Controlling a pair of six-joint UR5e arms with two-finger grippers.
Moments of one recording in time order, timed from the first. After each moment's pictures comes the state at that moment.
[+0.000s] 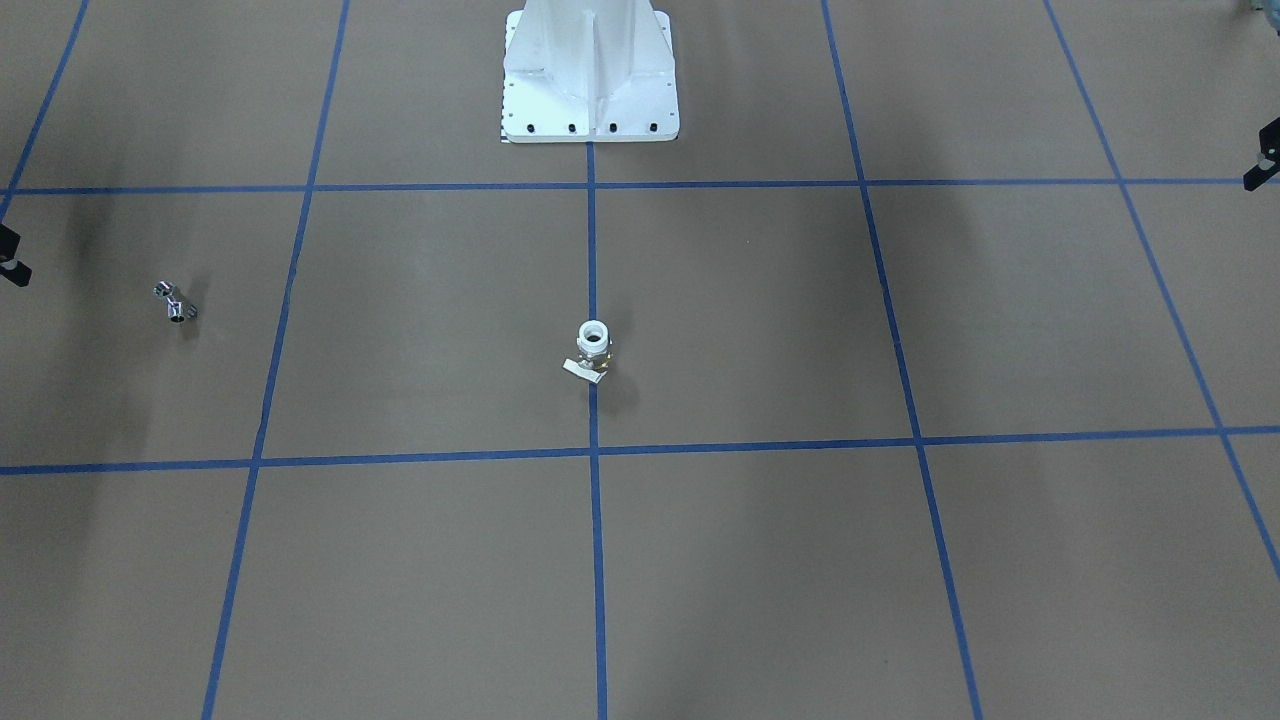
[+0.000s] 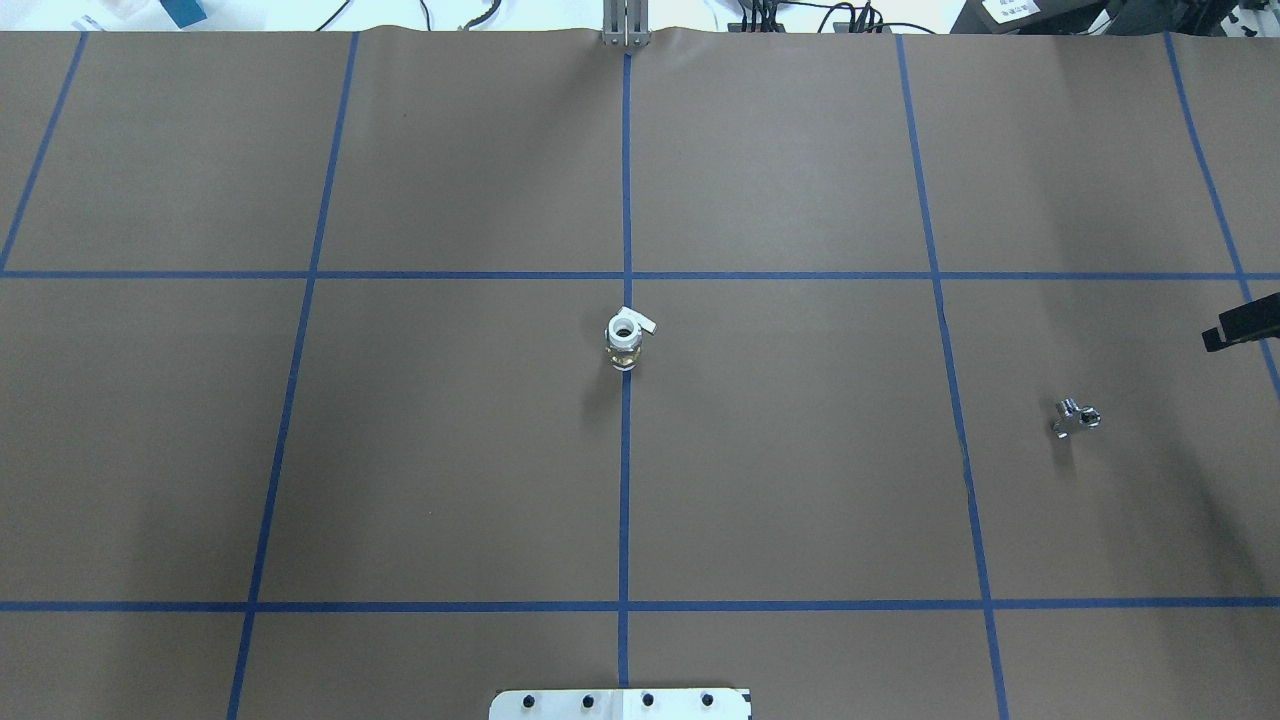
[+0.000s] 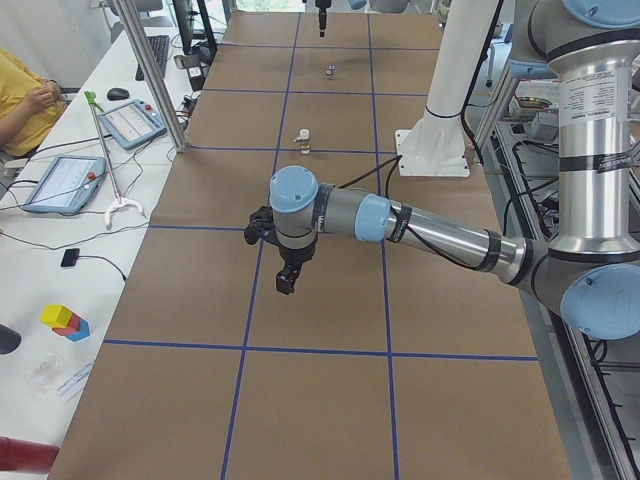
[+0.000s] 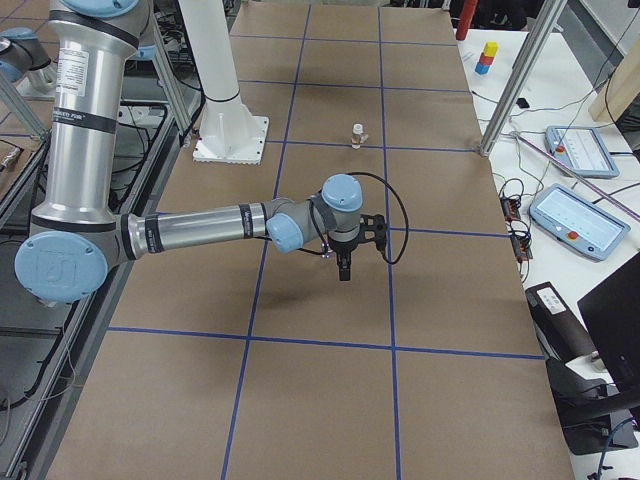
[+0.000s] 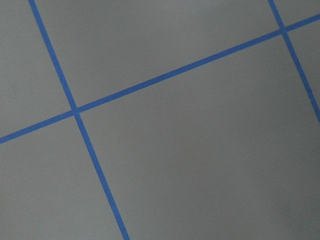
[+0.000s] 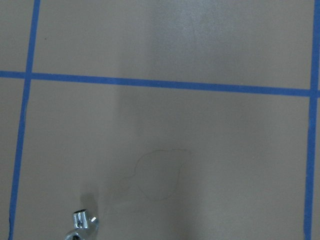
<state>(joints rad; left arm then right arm) -1.49 -1.46 -1.97 -1.46 -2.41 0.21 1.16 -1.77 1.86 -1.15 2.28 0.56</state>
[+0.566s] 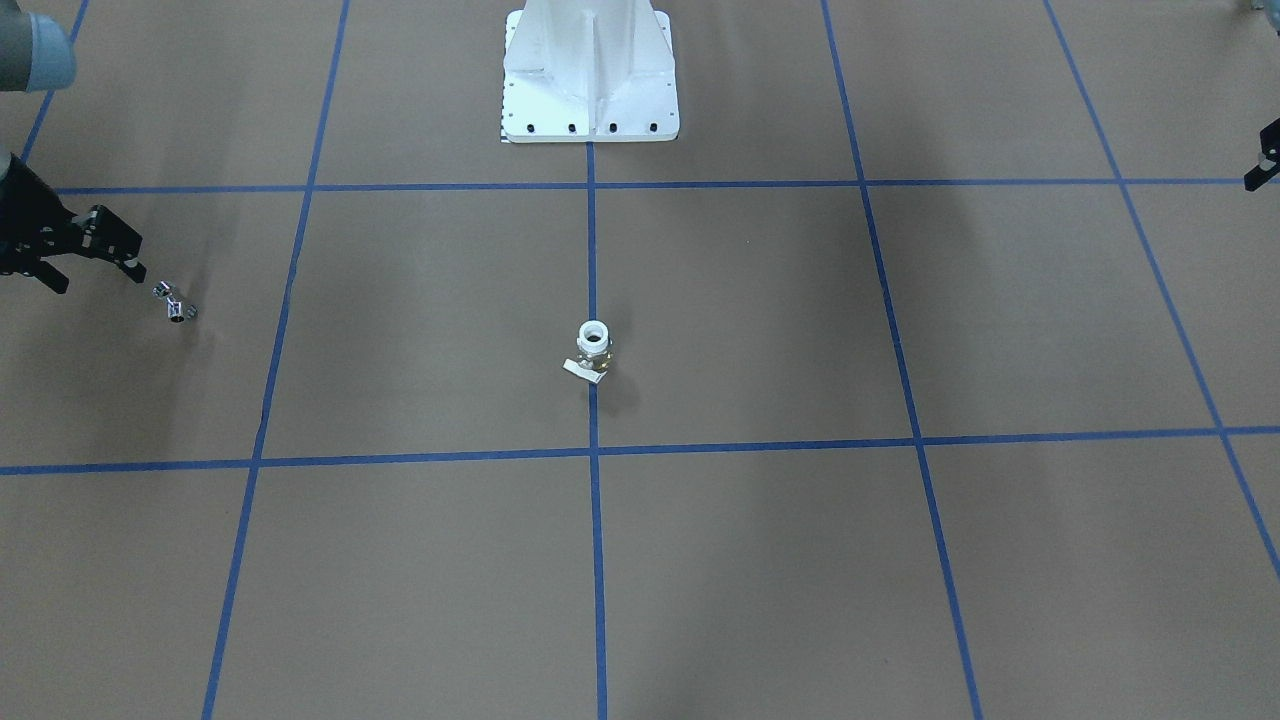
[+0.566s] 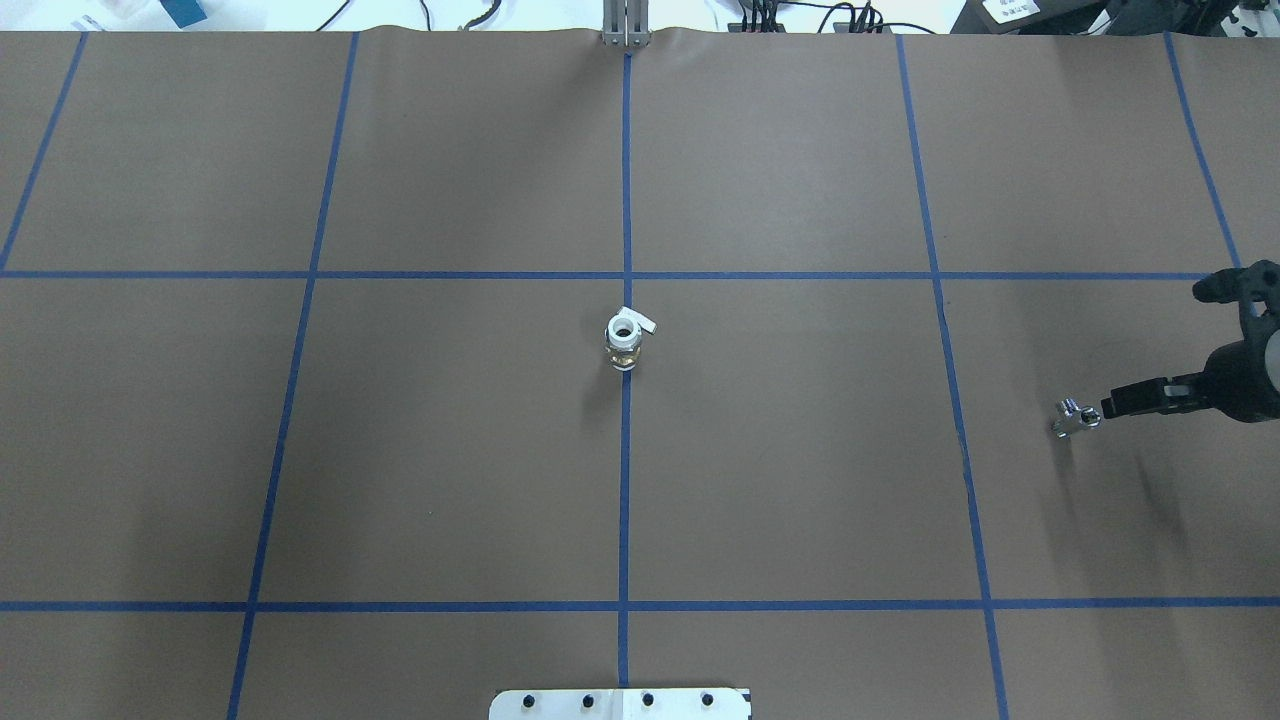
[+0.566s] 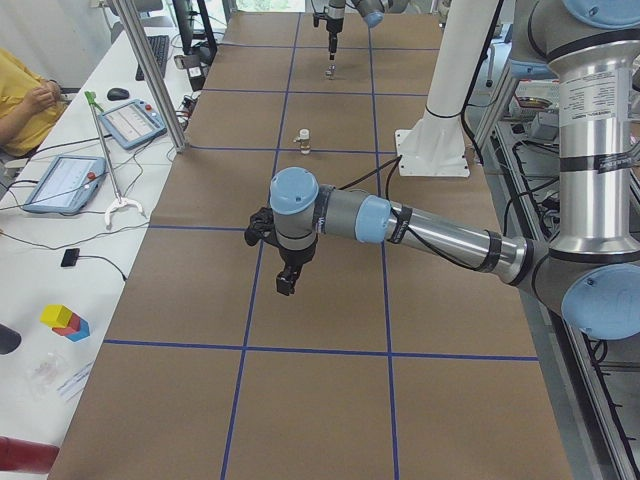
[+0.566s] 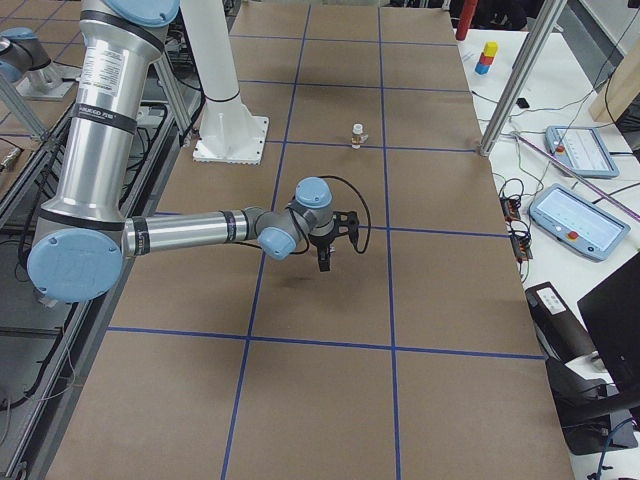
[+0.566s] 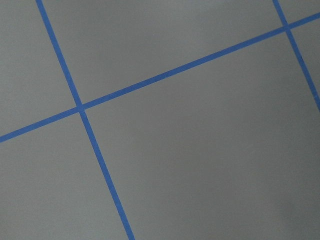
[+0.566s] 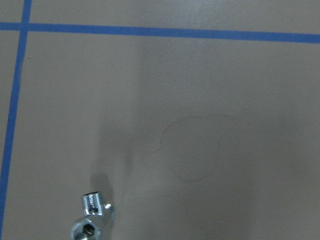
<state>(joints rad) -1.49 -1.46 -1.96 -1.46 -2.41 0.21 0.88 -1.81 1.84 -0.88 2.10 0.87</state>
